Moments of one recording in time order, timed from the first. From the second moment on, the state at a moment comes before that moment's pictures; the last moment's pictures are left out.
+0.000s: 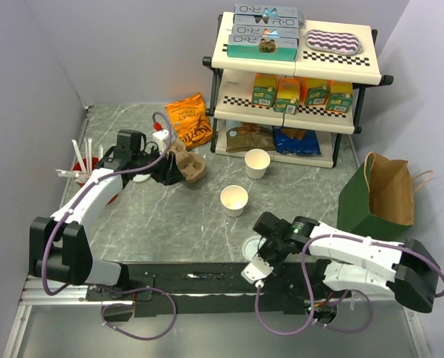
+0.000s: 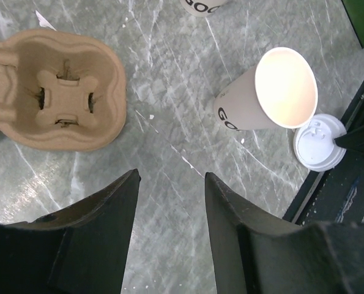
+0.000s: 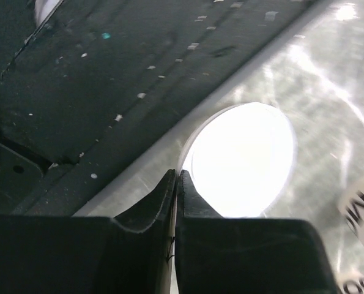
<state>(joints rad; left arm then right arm) -0.20 1.38 1.02 -0.38 0.74 0.12 1.00 1.05 0.56 -0.86 -0.30 -1.42</state>
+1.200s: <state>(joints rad) -0.51 1.30 1.06 -0.32 0.42 0.15 0.32 1.21 0.77 0.16 -1.21 0.61</state>
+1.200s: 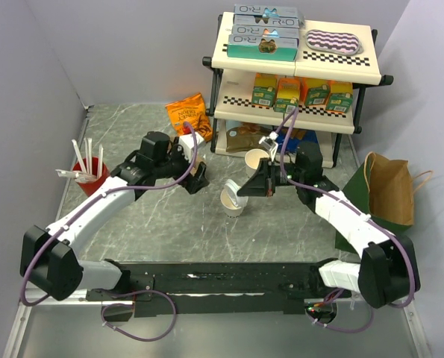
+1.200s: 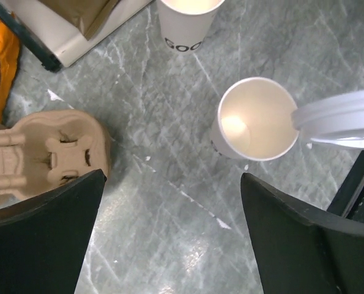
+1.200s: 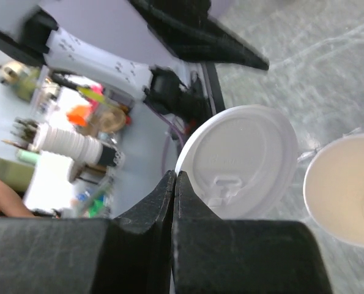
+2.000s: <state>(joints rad) -0.60 1.47 1.10 -0.17 0.58 0.04 0.21 1.47 0.66 0.72 -1.25 1.11</state>
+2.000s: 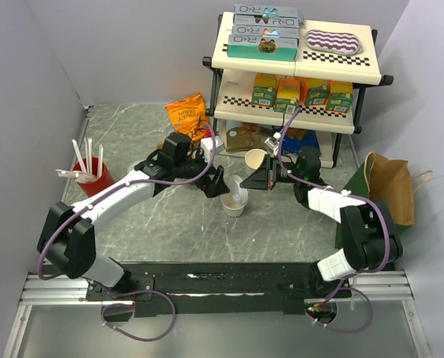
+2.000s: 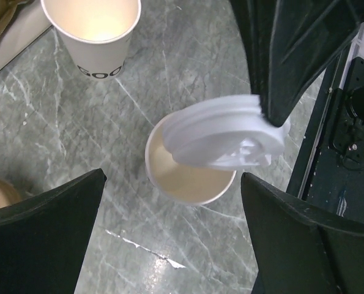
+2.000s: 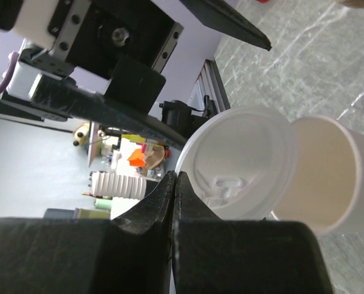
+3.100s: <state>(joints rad) -0.64 1.58 1.14 -0.12 0.59 0.04 0.18 1.51 0.74 0.12 -1.17 0.71</state>
